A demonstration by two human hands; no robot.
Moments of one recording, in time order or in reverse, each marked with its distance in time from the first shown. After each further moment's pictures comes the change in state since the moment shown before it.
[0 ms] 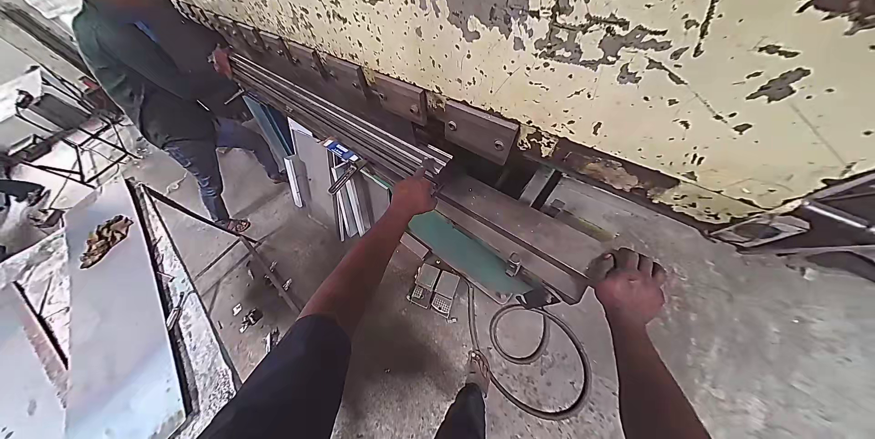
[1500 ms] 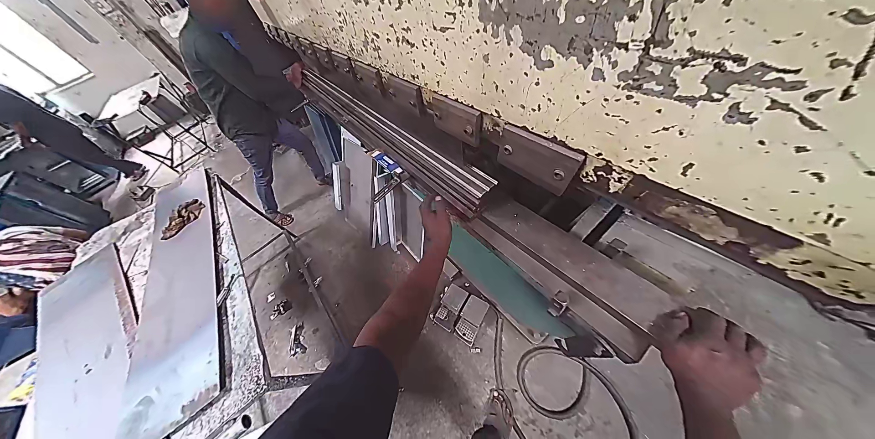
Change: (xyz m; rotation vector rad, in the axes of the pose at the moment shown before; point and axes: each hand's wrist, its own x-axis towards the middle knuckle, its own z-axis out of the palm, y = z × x) left_hand -0.007 -0.019 0.081 -1.332 0.748 -0.445; right_hand -0.001 0.007 0.007 0.040 0.044 -0.026
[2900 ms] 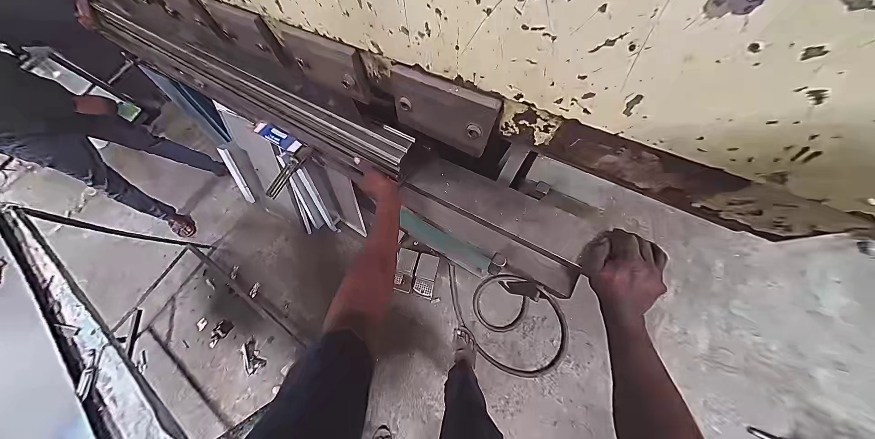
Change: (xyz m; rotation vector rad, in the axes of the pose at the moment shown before) left_hand 0.041 -0.015 0.112 -0.360 0.296 -0.304; right_hand 0.000 -0.004 -0.005 -0.030 0.026 0.010
